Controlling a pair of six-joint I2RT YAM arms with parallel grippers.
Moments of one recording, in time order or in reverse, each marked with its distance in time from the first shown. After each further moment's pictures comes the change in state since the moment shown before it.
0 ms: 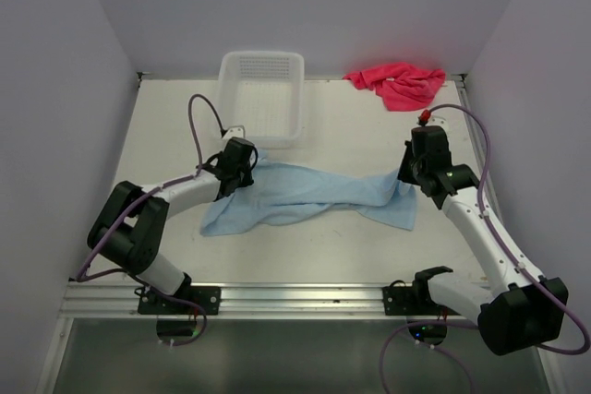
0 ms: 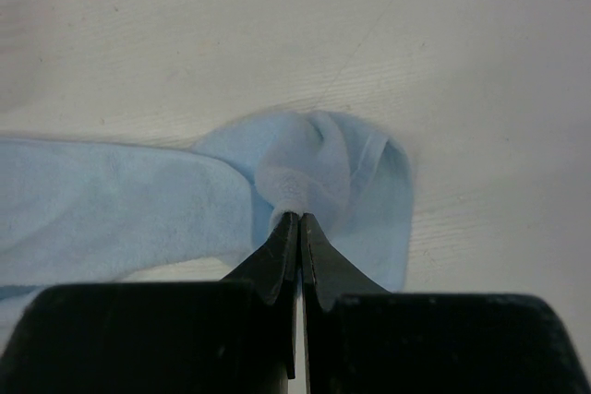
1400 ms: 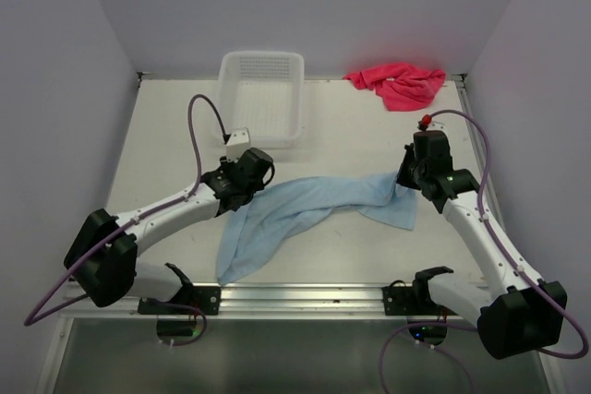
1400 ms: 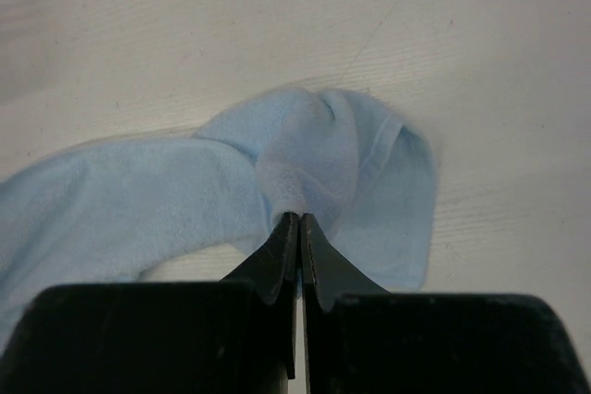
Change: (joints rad) left arm -0.261 -0.238 0.038 -0.338 -0.306 -0.290; right arm -0.020 -0.022 -0.049 0.025 -0.082 0.025
